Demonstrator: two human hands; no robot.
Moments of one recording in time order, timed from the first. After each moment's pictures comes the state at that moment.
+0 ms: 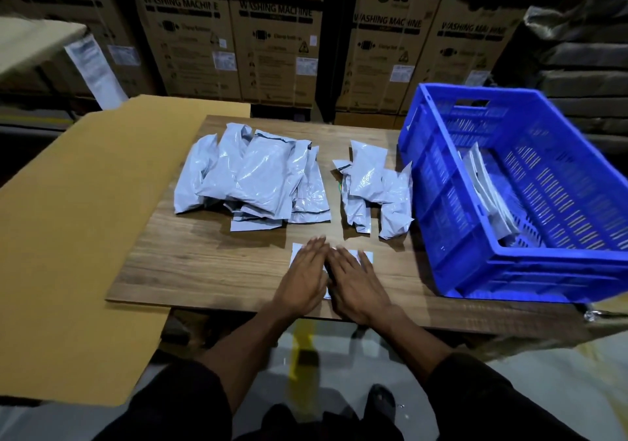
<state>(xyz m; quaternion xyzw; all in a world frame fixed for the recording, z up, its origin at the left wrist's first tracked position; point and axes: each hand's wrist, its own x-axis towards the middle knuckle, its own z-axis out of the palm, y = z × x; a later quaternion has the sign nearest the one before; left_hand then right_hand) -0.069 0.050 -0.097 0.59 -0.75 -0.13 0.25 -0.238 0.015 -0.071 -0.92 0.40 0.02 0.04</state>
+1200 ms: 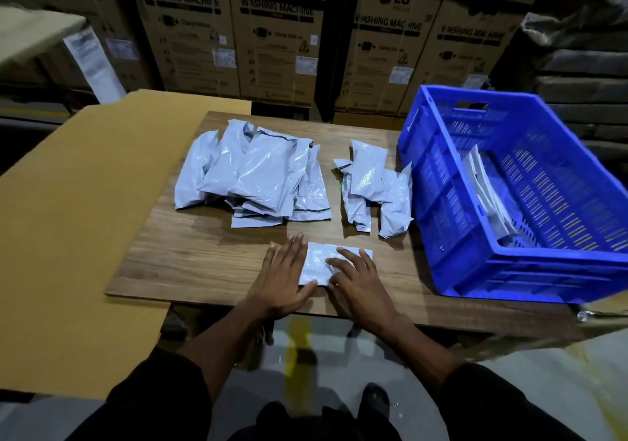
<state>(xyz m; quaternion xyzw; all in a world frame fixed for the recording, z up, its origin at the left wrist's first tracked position) -0.030 0.069 -0.109 0.65 -0.75 -0.08 0.10 -0.251 0.024 -0.082 -0.93 0.31 -0.17 -0.04</state>
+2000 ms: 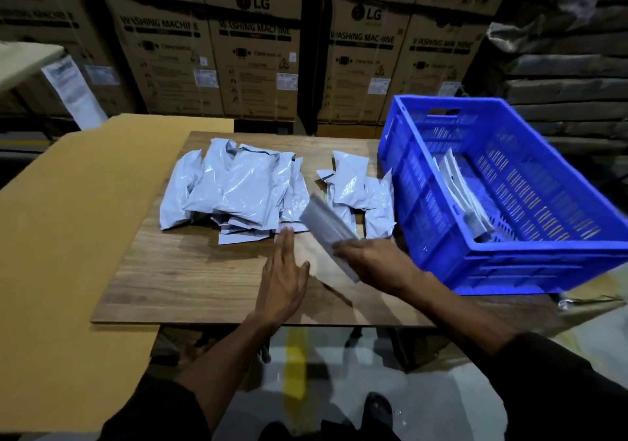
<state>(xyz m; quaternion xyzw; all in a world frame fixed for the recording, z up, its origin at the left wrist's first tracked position) -0.066 0.058 -0.075 0.68 -0.62 -0.14 0.37 -0.275 -0.016 0.026 -0.96 0.25 -0.12 0.00</state>
